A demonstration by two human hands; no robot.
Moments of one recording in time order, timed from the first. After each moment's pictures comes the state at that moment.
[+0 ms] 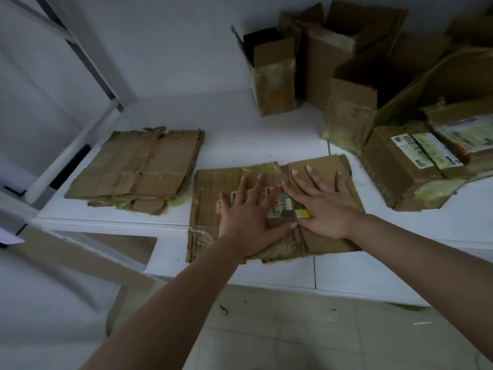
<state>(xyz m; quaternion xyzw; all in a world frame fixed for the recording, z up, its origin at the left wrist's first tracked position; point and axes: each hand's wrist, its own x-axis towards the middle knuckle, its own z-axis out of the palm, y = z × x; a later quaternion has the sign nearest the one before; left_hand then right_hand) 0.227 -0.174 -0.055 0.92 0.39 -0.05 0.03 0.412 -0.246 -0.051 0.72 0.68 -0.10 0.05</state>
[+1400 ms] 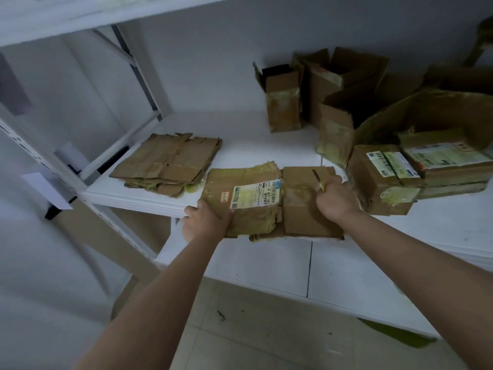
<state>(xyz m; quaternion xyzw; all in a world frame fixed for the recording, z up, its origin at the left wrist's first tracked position) 0.173 -0.218 -0.030 0.66 0.74 0.09 0.12 0.415 -0.295 0.007 0.85 0.42 -0.22 -0.22</state>
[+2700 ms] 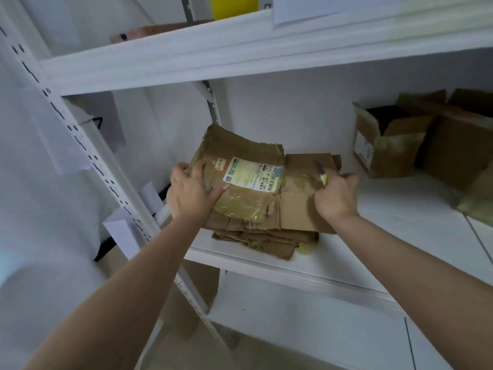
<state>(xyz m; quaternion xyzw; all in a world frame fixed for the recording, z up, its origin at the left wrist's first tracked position) -0.052 0.020 0.075 0.73 0.63 0.26 -0.08 0.191 -0.075 0.070 0.81 0.42 -0.14 -0.39</state>
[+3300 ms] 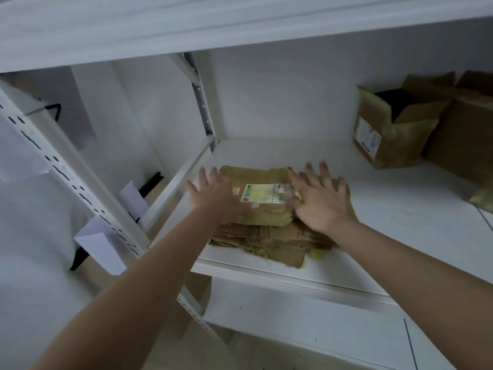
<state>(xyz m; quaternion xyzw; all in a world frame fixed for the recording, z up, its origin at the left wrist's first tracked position) -0.016 0.071 0.047 0.82 0.57 -0.04 -0.01 0.178 -0.022 0.026 0.79 0.60 -0.03 -0.10</state>
